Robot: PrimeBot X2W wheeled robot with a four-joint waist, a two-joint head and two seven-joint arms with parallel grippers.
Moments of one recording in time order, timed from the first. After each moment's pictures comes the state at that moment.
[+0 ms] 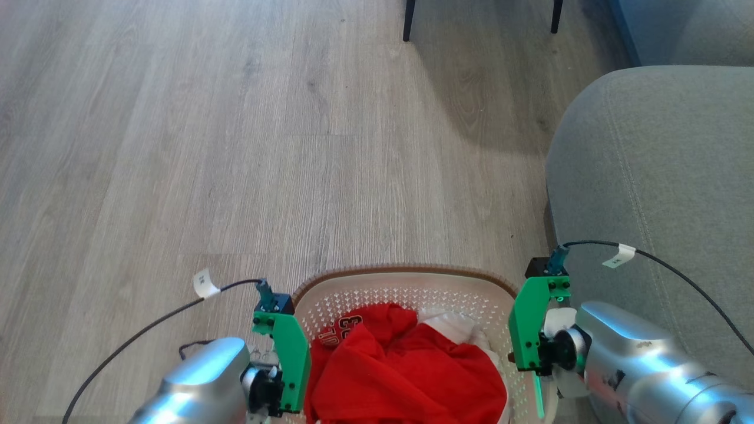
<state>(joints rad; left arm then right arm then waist) -0.62 0.12 -1.26 1.05 -1.21 -0.10 0.58 -0.73 -0.19 1.27 1.04 1.39 0.11 0.51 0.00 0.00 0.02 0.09</state>
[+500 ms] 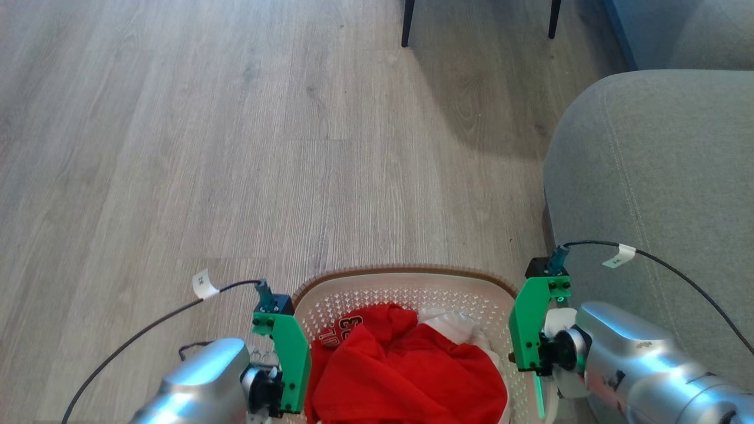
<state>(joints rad) -0.62 0.12 -1.26 1.05 -1.23 -0.10 0.58 -0.73 -0.19 1.28 1.04 1.39 0.11 0.51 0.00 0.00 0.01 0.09</state>
